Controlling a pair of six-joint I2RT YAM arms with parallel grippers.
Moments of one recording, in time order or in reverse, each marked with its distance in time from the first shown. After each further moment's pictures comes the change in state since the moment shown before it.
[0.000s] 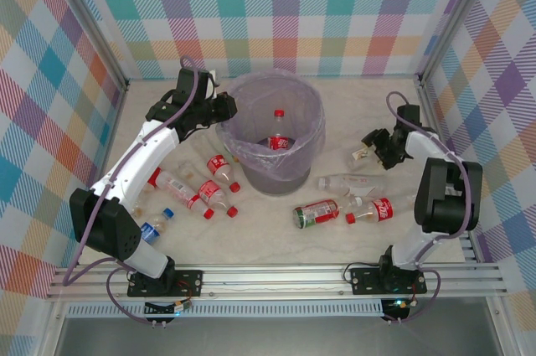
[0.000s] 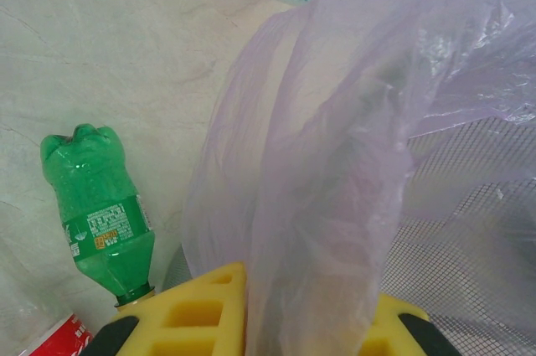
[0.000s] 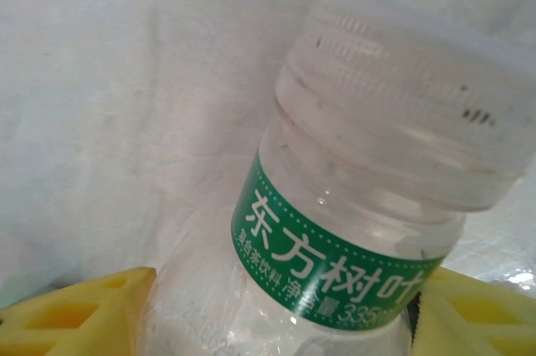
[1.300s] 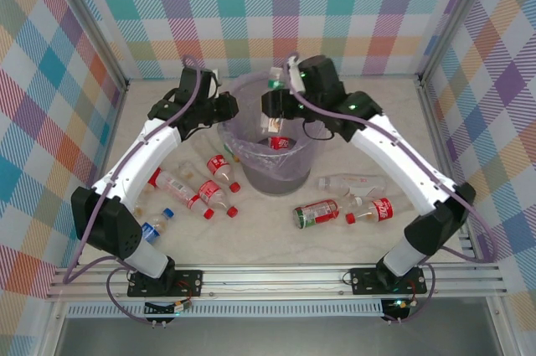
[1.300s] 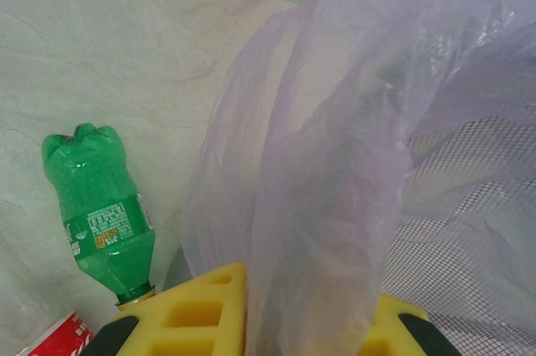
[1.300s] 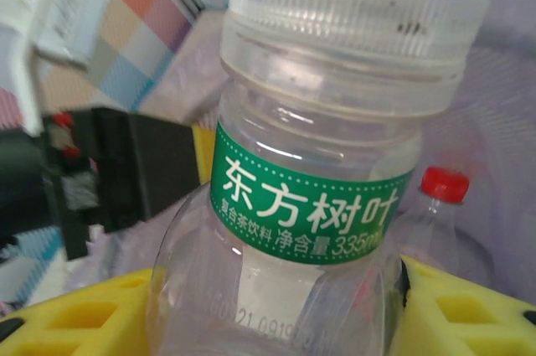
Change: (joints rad) left arm -0.014 0.018 0.032 -0.023 -0.026 -0.001; right arm 0.818 -0.040 0.655 -0.164 0.206 -0.294
